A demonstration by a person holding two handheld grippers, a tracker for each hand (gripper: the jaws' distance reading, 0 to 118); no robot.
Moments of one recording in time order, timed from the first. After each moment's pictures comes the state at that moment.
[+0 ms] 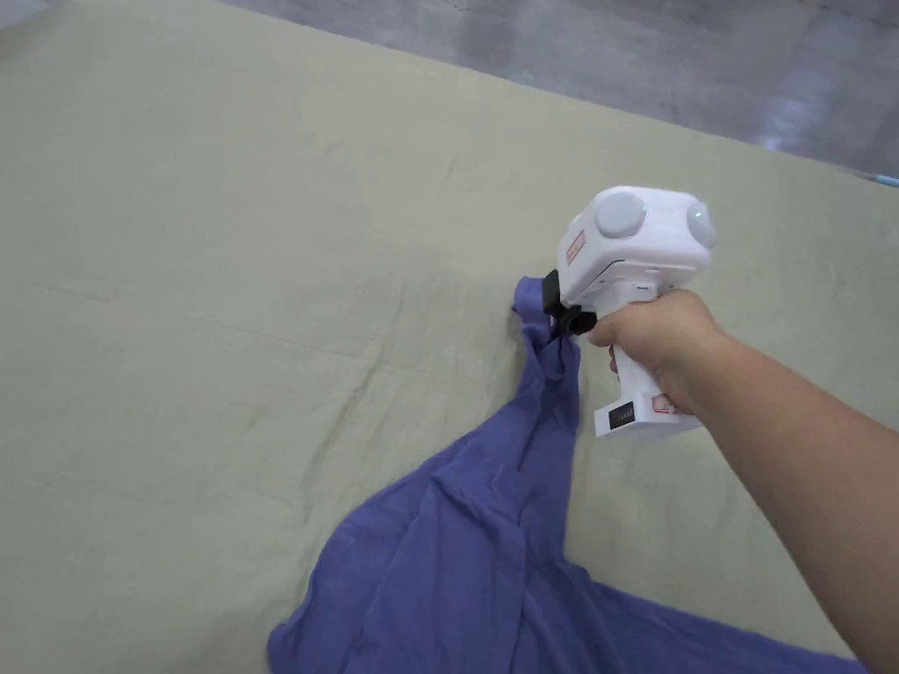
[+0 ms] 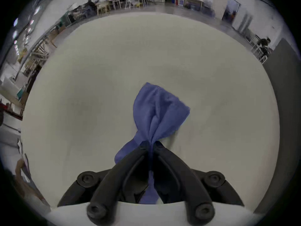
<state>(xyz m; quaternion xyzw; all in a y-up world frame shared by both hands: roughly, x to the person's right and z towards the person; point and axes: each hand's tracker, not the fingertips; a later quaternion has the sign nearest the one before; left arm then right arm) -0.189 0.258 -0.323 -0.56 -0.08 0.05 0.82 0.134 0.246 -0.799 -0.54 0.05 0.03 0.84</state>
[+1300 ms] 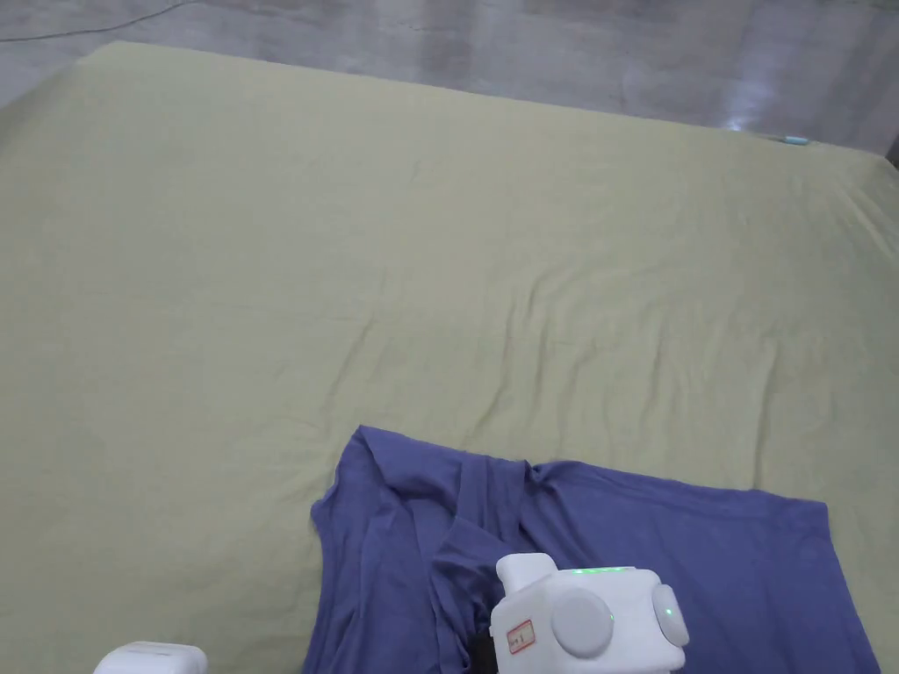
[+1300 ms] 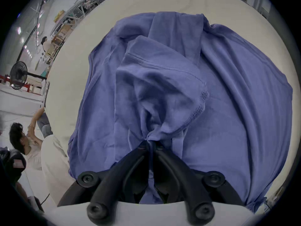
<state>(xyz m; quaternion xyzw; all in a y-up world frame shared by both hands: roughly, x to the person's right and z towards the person) -0.181 0.297 -0.252 -0.52 -0.11 0.05 0.85 0.102 0.155 -0.377 -0.64 0.14 -0.06 0.76</state>
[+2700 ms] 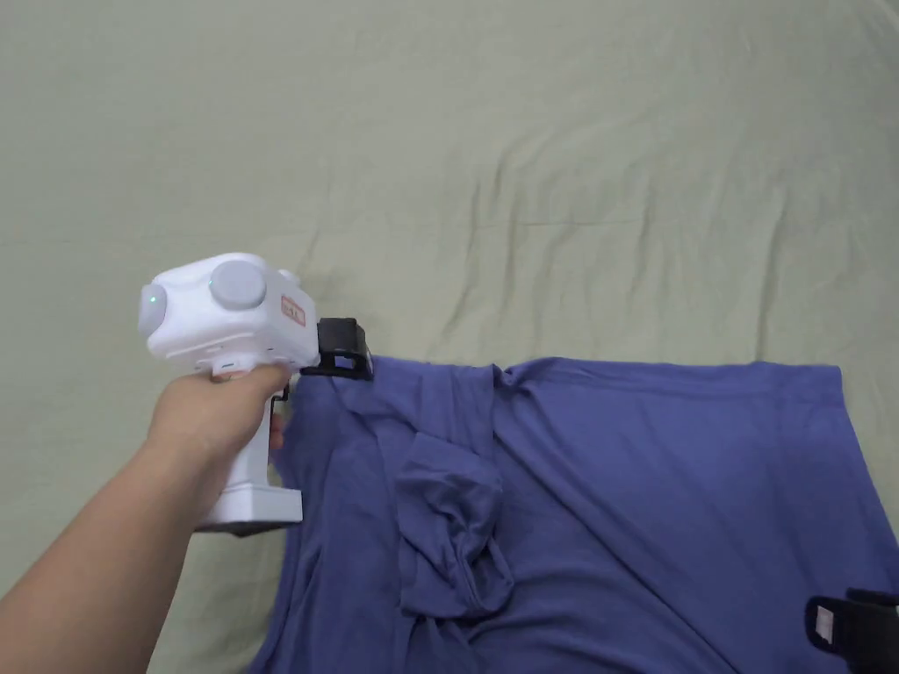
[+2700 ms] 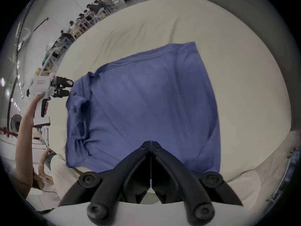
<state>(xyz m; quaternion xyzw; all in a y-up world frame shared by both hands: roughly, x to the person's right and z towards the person) -0.102 0.171 -0.592 -0.62 -0.09 0.09 0.78 0.340 0.236 -0.263 -0.58 -0.04 -0.18 0.80</state>
